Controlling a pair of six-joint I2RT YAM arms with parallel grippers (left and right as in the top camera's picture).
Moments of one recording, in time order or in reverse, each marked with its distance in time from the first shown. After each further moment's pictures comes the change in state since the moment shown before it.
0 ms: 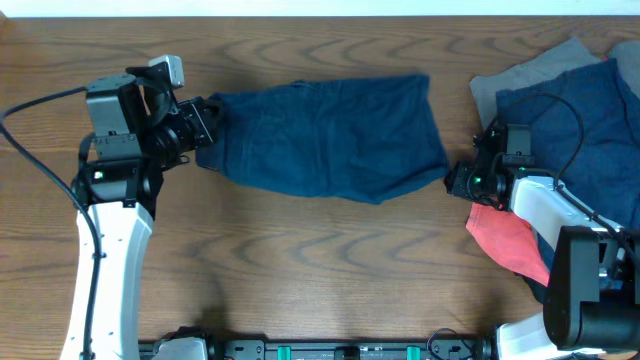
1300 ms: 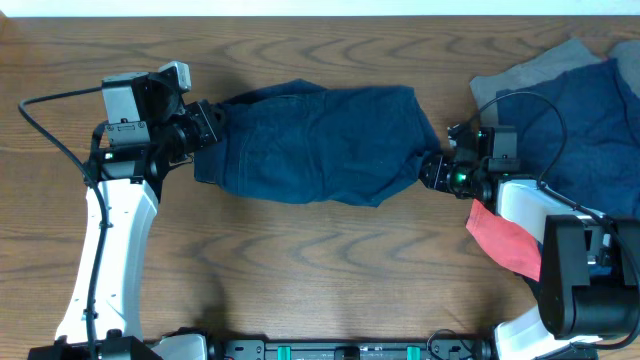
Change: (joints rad) left arm 0.000 0.099 0.000 -0.026 -0.027 0.000; right arm 0.066 0.048 -0.038 0.272 -0.285 0.009
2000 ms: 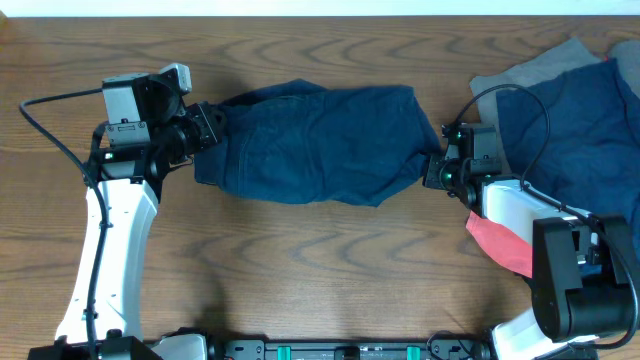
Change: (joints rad) left arm 0.000 0.000 0.000 -0.015 0.000 0.000; right arm 0.092 -0.002 0.000 0.039 0.354 -0.001
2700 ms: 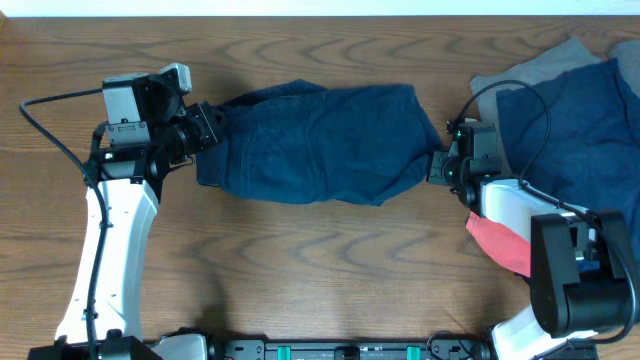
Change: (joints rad) left arm 0.000 0.000 0.000 0.000 0.000 0.000; right arm 0.000 0.030 0.007 0.058 0.098 -0.030
